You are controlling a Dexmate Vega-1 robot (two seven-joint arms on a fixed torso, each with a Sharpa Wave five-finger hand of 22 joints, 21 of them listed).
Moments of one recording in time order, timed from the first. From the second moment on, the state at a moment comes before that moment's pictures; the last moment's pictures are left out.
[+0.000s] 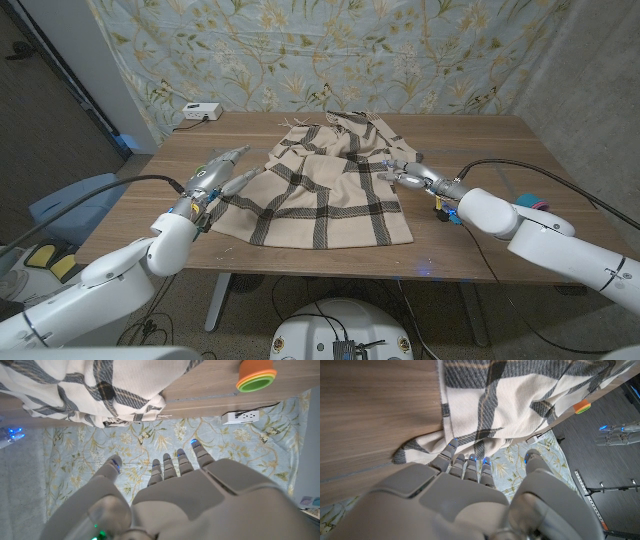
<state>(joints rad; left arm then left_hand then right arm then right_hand) 1.53 1.07 0.09 -2.20 0.33 0.34 0.39 0.22 0.10 0.61 -0.02 0.18 -0.02 -0.03 0.20 0.17 0.01 0.00 0.23 0.18 0.03 0.07 0.19 0.17 0.01 0.19 0.31 0.20 -1.09 -1.07 -0.46 -2.12 0.09 -0.24 -0.06 0.36 0.14 0.35 -0.09 0.18 0.07 -0.02 0.20 0.18 0.06 0.06 0.21 0.19 -0.01 0.06 0.21 0.18 0.15 0.05 0.20 0.17</state>
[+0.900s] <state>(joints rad) 1.70 1.12 -0.07 -2.26 0.54 0.47 0.18 0.31 0.09 0.62 -0.12 0.18 0.05 -0.05 0.20 0.17 0.07 -0.03 0.23 0.18 0.08 0.03 0.19 0.17 0.05 0.17 0.32 0.20 -1.06 -1.09 -0.61 -2.28 -0.20 -0.48 0.05 0.42 0.15 0.38 -0.13 0.18 0.09 -0.03 0.20 0.18 0.08 0.04 0.21 0.19 0.01 0.02 0.21 0.18 0.16 0.05 0.20 0.17</state>
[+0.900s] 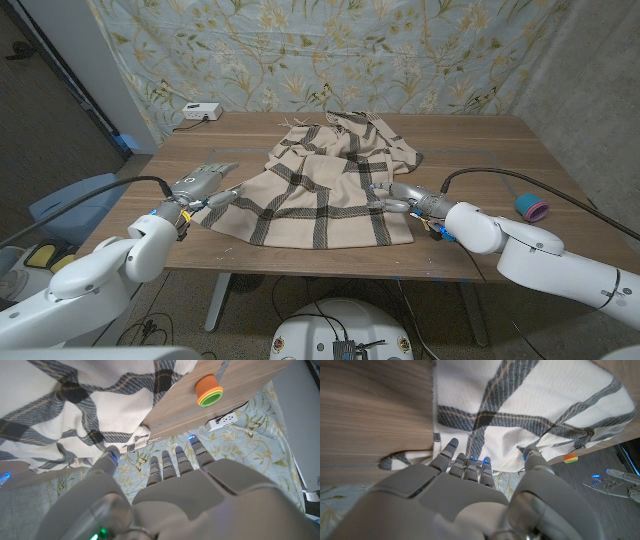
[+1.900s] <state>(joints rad) 1.69 1.10 -0.08 -2.21 0.68 0.46 0.06 0.37 0.08 0.61 -0.16 0.17 0.09 -0.06 0.20 0.18 0.12 -0.05 0.23 0.18 0.16 -0.01 0.20 0.17 0.10 0.16 0.33 0.20 -1.01 -1.01 -0.81 -2.29 -0.67 -0.65 0.25 0.80 0.12 0.43 -0.18 0.18 0.23 -0.05 0.22 0.18 0.24 -0.02 0.23 0.19 0.33 -0.04 0.31 0.22 0.42 0.00 0.27 0.18</state>
